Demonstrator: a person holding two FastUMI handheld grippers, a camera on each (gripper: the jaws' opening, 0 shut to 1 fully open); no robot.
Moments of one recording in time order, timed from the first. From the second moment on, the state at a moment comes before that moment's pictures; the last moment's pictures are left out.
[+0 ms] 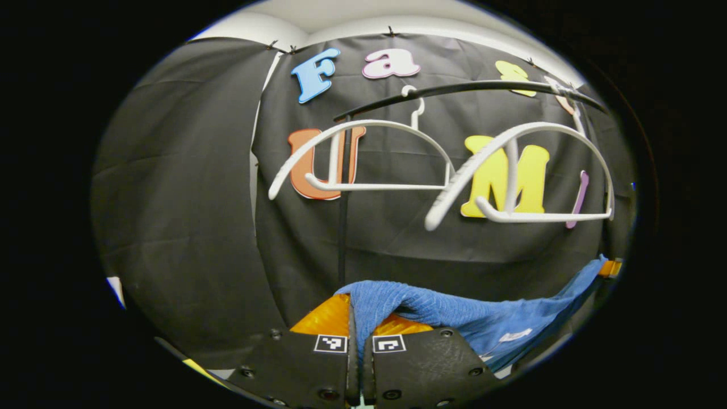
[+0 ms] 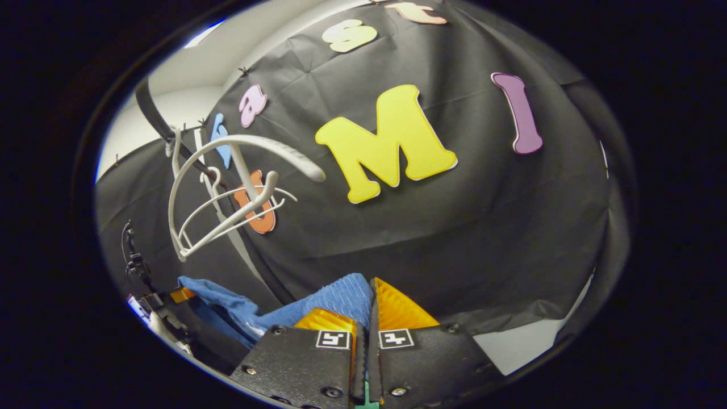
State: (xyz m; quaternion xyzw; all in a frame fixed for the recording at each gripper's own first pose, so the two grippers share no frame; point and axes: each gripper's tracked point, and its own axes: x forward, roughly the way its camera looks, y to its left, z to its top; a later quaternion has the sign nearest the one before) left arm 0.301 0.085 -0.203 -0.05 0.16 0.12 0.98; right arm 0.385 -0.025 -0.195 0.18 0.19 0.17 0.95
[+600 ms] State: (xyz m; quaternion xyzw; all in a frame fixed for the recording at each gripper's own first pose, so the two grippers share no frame) left arm 0.271 -0.018 -0.172 -0.03 0.14 0.01 0.99; right arm 0.306 0.062 -0.159 0.16 0.17 0.23 0.94
